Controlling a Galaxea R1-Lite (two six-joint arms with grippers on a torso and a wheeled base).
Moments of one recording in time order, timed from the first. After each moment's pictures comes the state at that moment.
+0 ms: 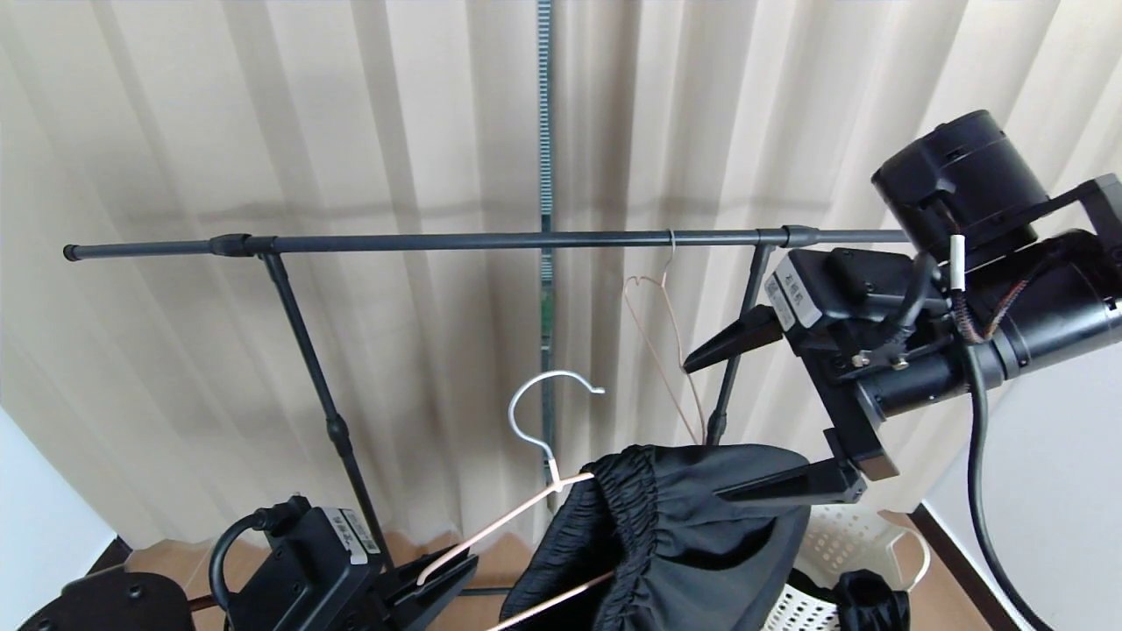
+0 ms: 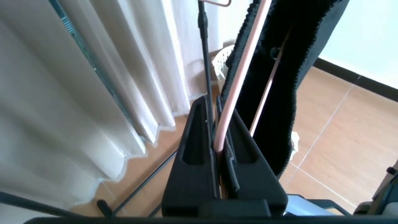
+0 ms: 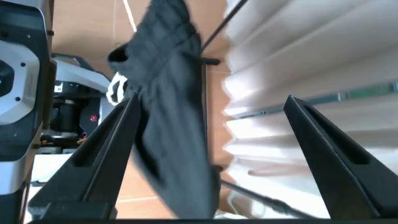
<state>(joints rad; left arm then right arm) -0.82 1.62 0.00 -1.38 0.07 0.11 0.52 1.68 -1.44 0.65 0.56 -0.94</state>
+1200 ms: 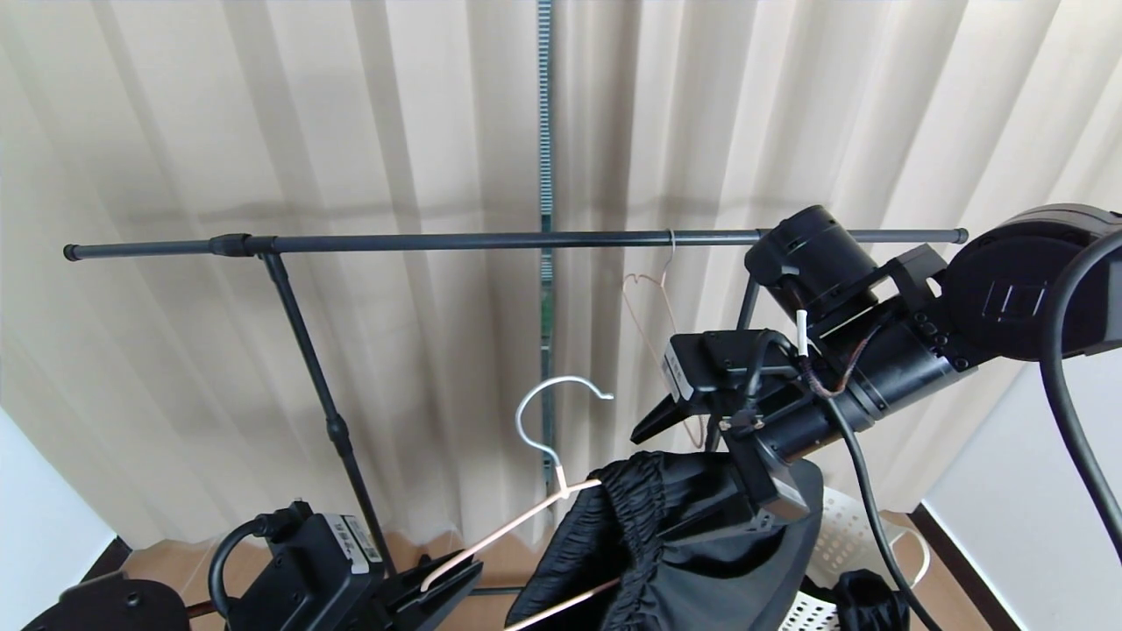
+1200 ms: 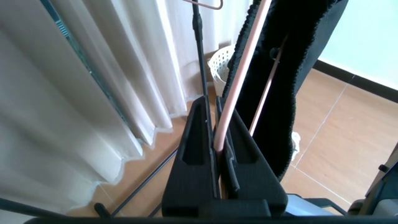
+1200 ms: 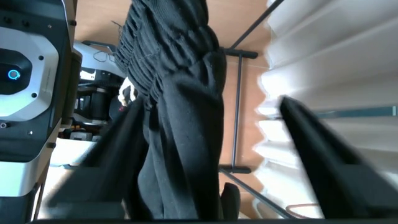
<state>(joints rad) -0.84 1.61 0.00 -1.37 0.07 0.11 0.59 1.84 -1.44 0.64 0.56 -0.94</state>
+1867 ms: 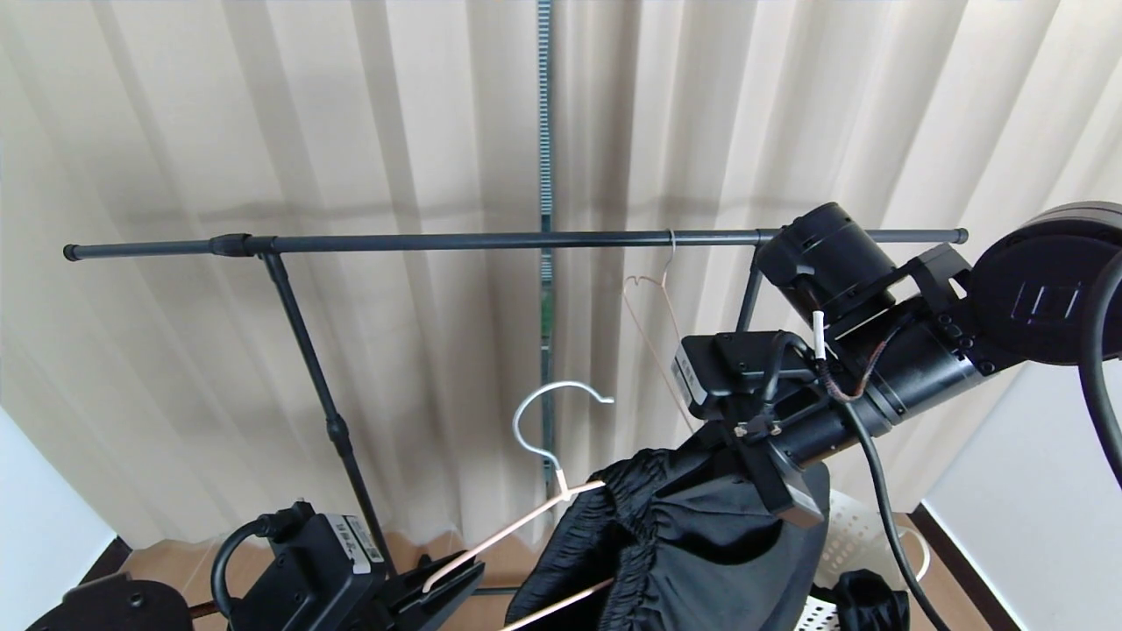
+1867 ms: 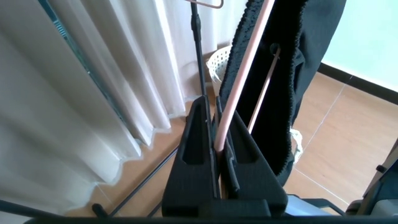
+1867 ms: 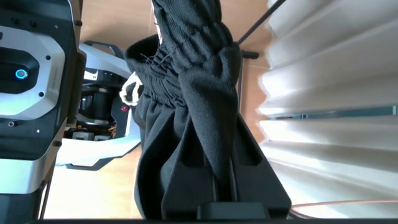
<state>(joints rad) -0.84 1.62 0.00 -1.38 0.07 0.10 0.59 1.81 -1.42 0.65 0.56 -0.93</state>
